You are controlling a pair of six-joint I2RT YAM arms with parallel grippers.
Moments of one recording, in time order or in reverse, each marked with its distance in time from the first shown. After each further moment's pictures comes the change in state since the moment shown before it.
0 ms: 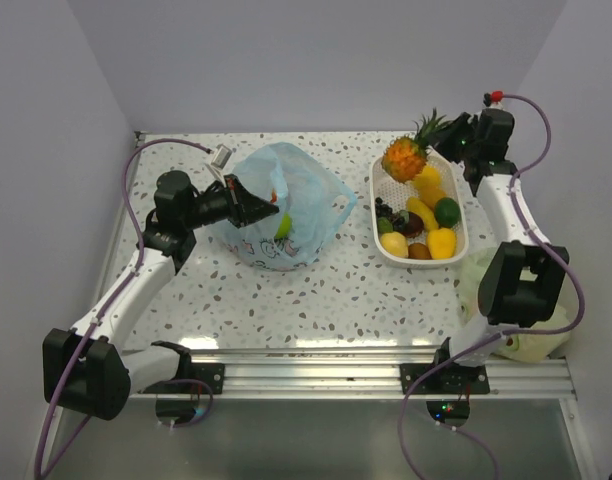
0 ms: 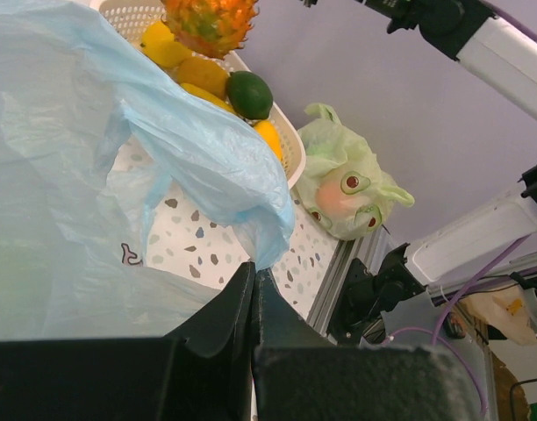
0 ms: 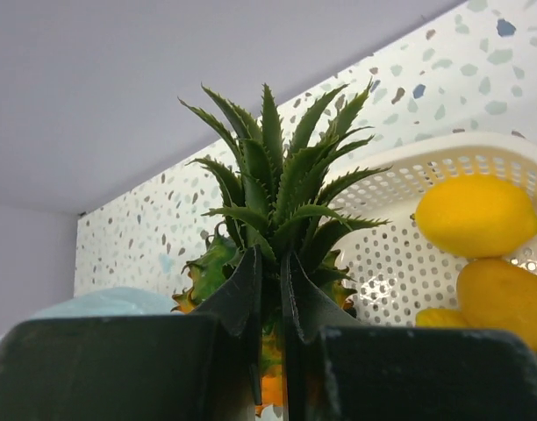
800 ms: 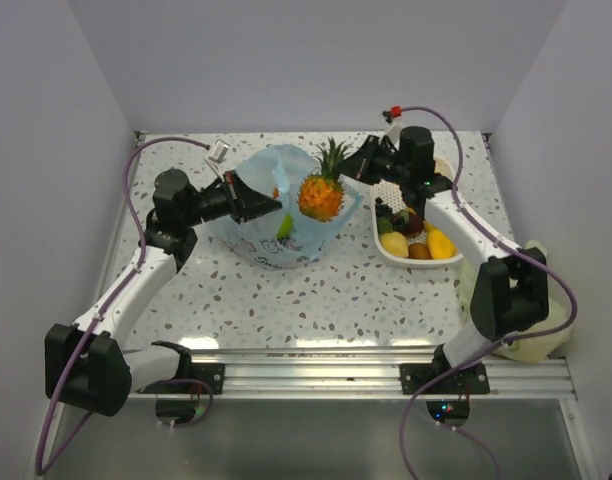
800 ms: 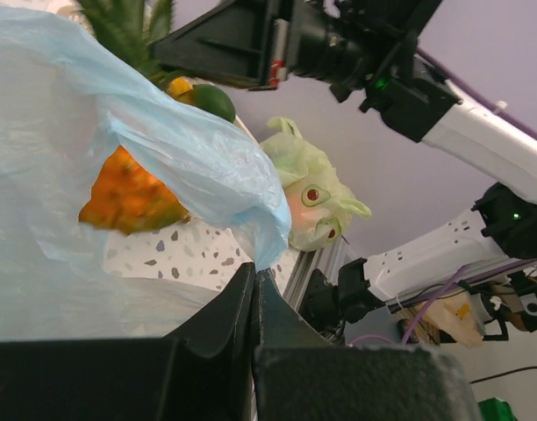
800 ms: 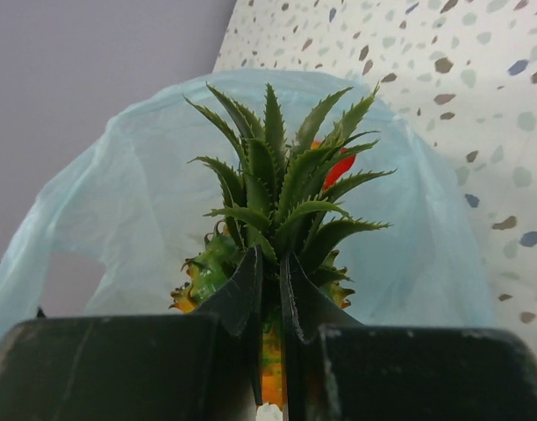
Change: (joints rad) left arm 0.000 0.014 0.000 0.101 0.038 -0.145; right arm 0.374 -0.148 -0.160 0.093 -0.253 0.004
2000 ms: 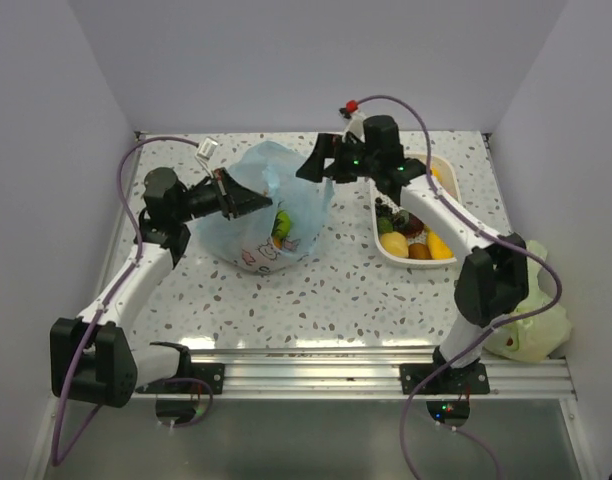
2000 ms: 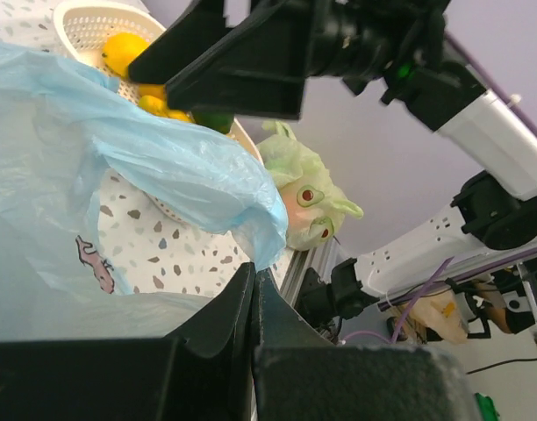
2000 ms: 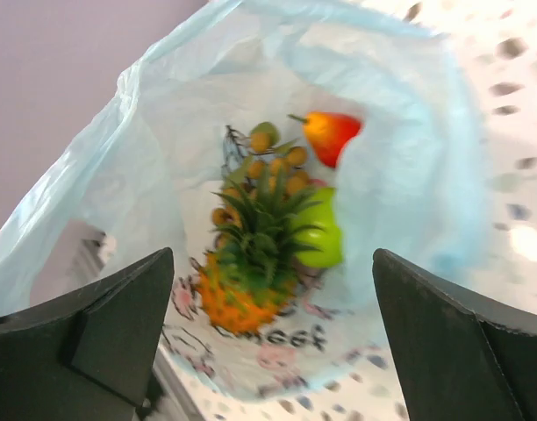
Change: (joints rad) left arm 0.094 0.049 -0.015 0.114 0.113 -0.095; right arm 0.201 0.203 0.254 -0.190 0.073 -0.147
